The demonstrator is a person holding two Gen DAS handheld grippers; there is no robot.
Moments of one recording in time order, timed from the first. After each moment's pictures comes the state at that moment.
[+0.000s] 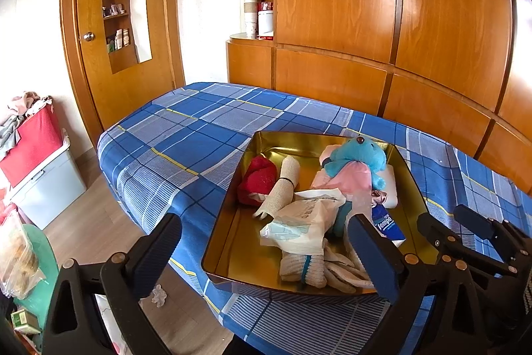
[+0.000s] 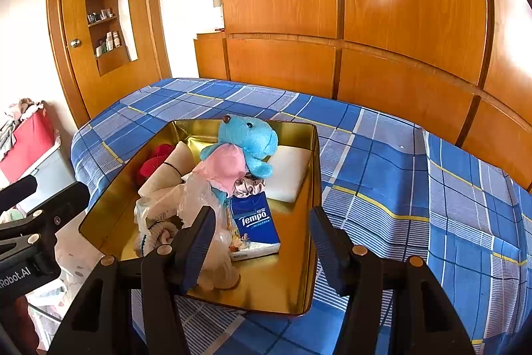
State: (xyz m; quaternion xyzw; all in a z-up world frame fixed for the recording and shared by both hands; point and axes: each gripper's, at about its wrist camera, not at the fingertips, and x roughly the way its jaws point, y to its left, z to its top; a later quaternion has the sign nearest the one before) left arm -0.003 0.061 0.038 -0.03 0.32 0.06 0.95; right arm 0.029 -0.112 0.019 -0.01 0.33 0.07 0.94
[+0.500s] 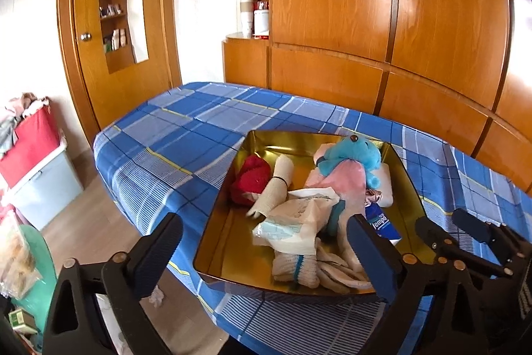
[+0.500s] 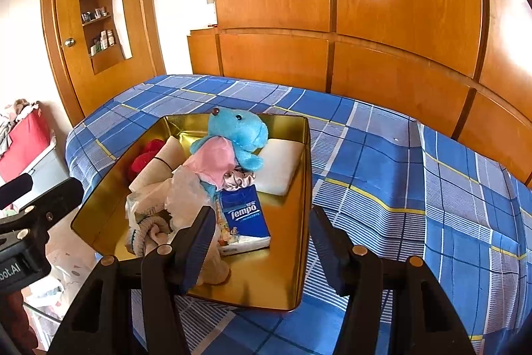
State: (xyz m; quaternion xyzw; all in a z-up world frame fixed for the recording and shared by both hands) left arm -0.001 0.052 0.037 -0.03 0.32 0.05 0.95; right arm 0.030 -0.119 0.012 -0.01 0.34 0.06 0.94
